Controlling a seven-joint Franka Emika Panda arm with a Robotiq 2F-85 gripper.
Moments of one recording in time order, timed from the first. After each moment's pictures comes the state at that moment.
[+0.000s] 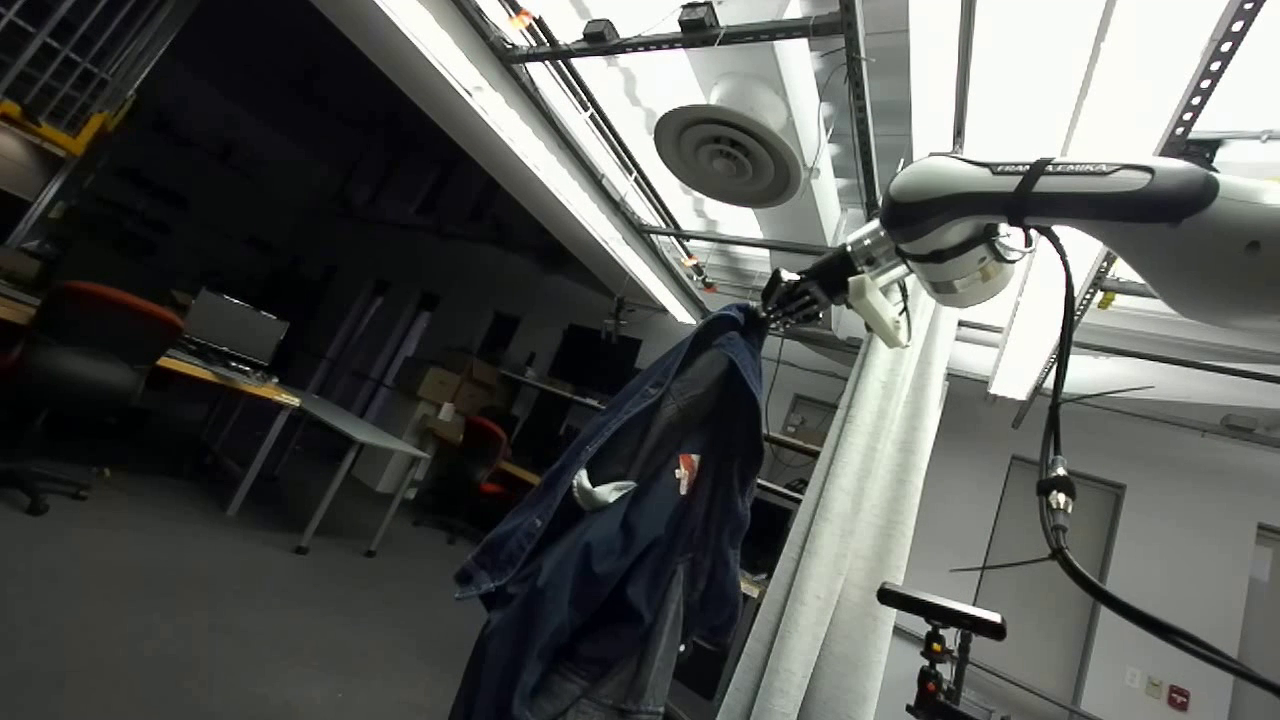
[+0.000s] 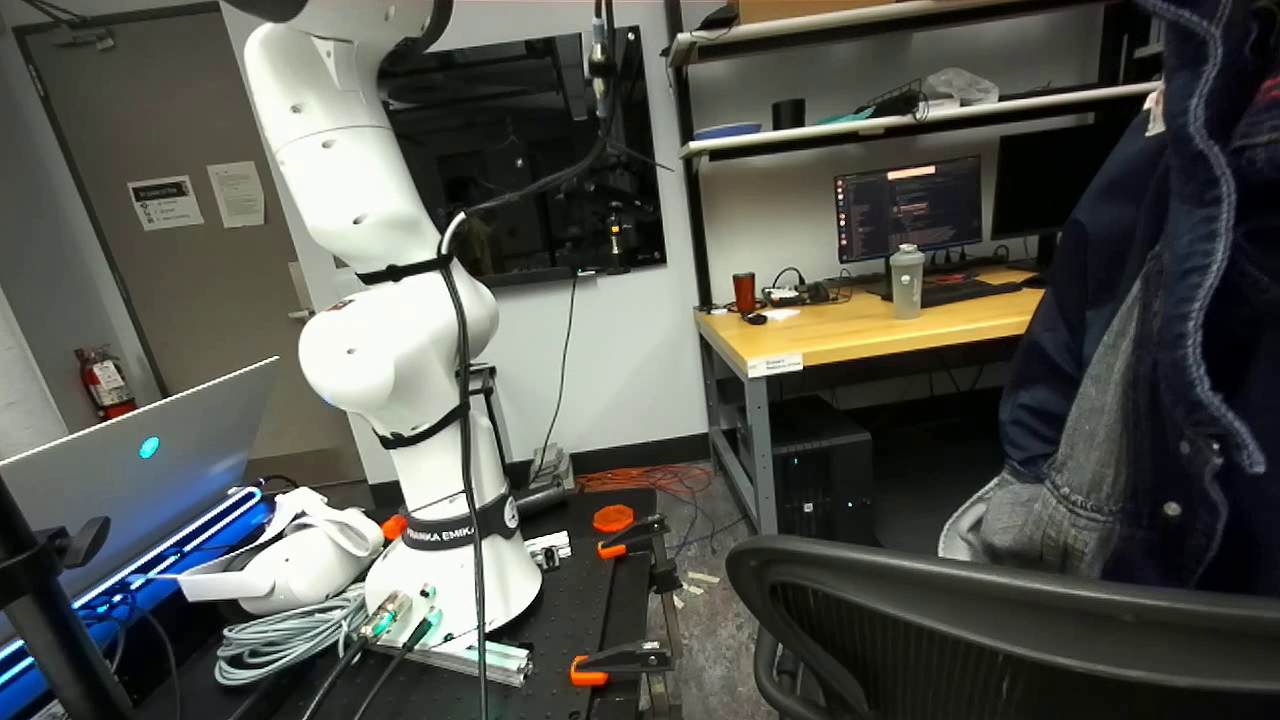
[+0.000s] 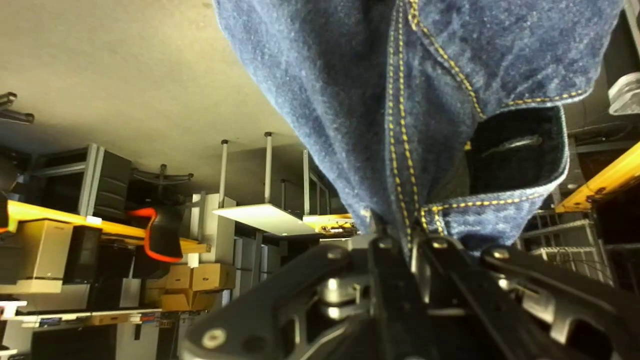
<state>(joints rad) -0.11 -0.16 -0.23 -1.59 0.15 2.35 -0.24</state>
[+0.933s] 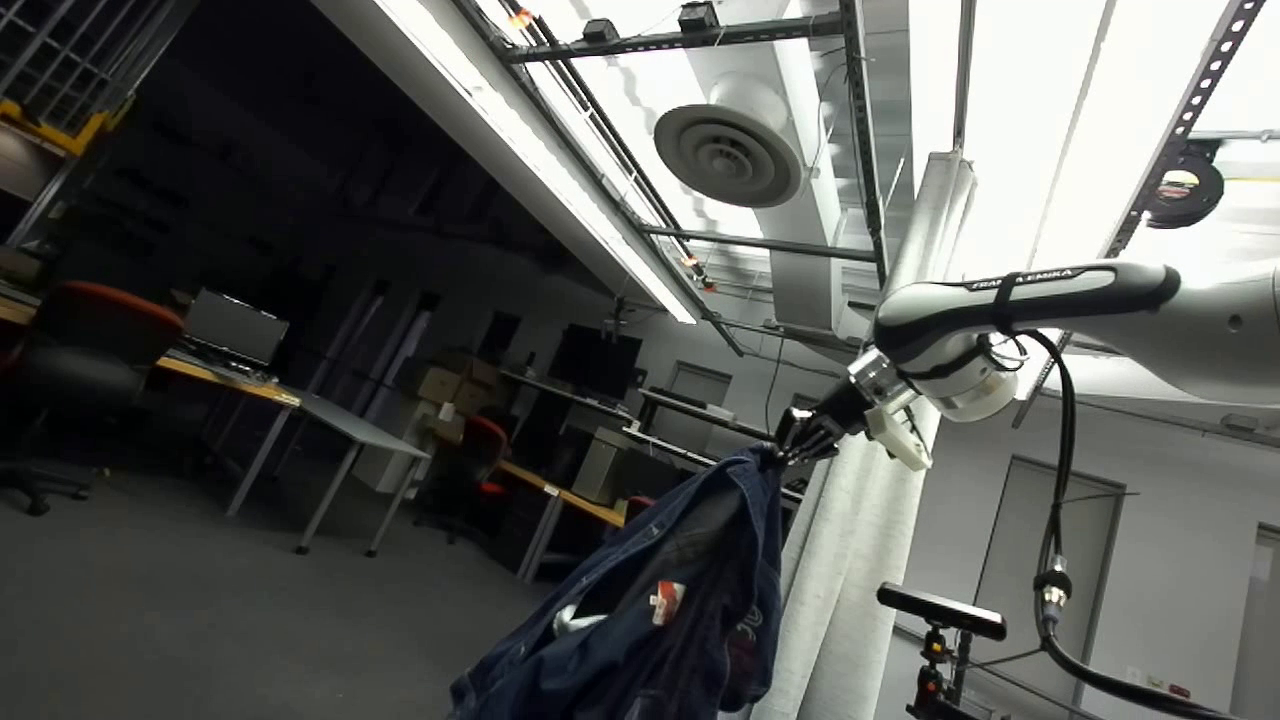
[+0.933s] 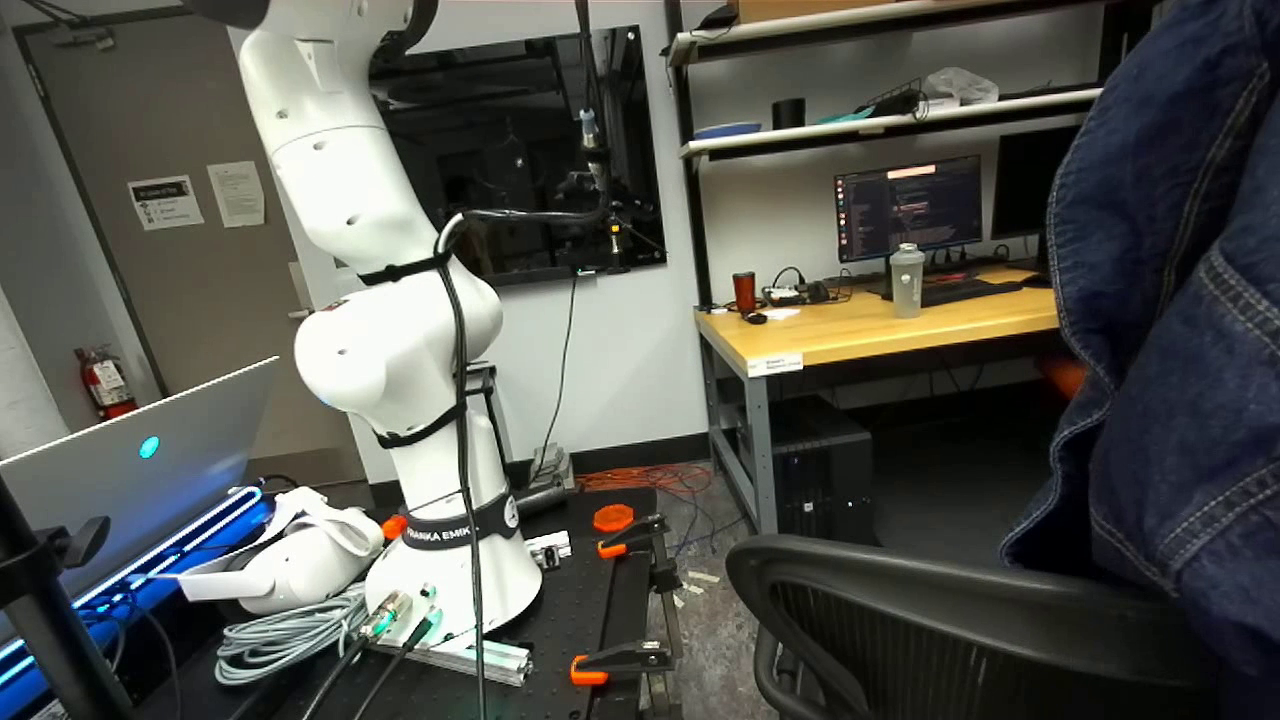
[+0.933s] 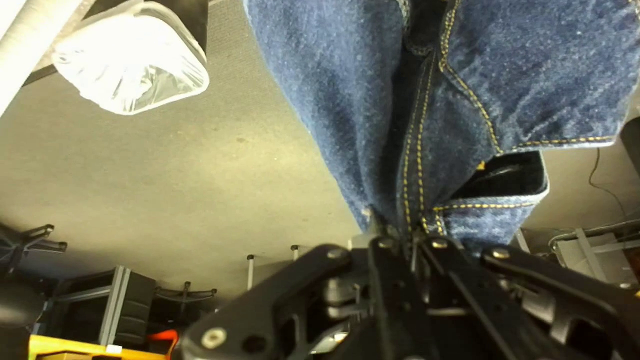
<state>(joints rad) -0.17 -0.20 -0.33 -1.91 0.19 2.35 -0.37</state>
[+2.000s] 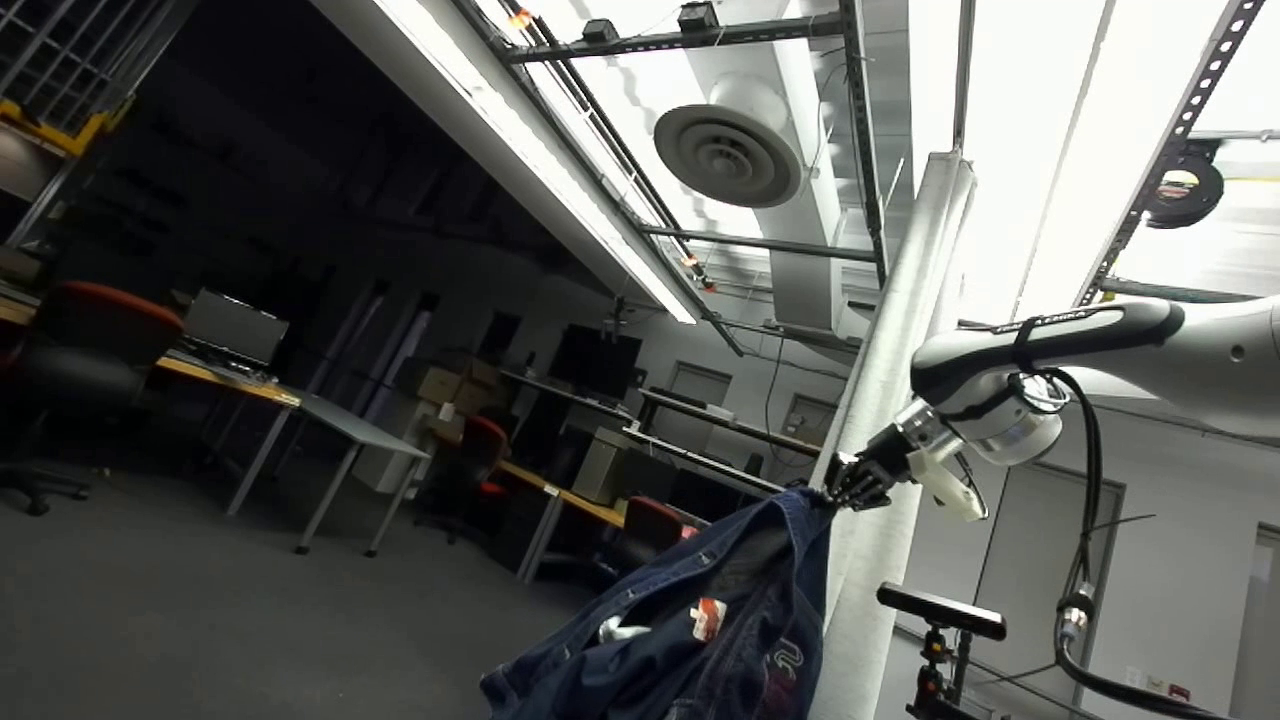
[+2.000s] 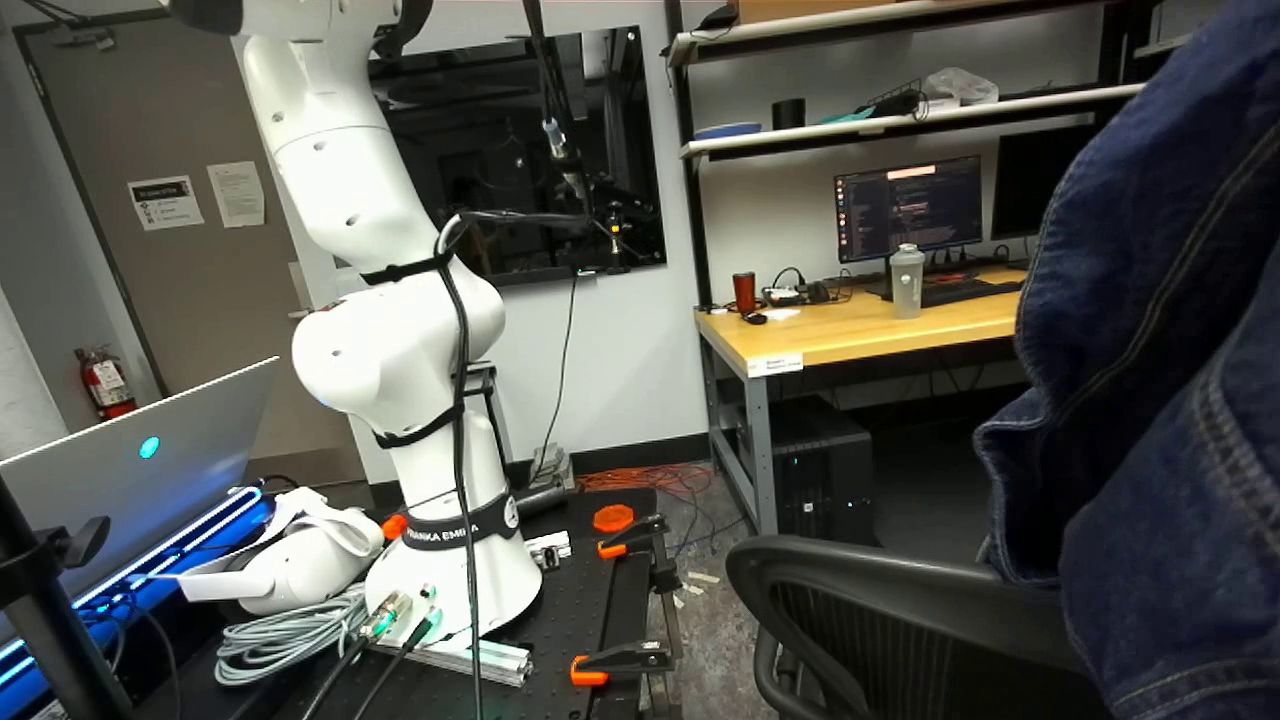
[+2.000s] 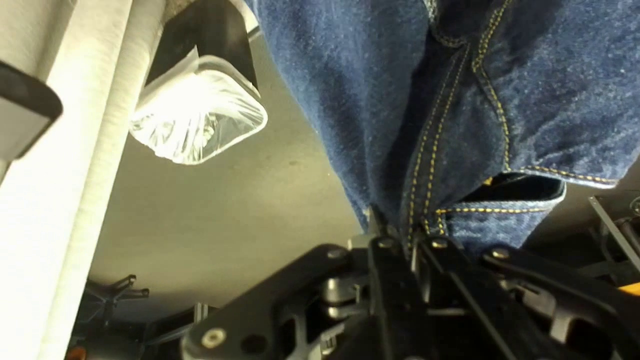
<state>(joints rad) -0.21 -0.18 -0.48 -1.94 0.25 2.35 -0.37</state>
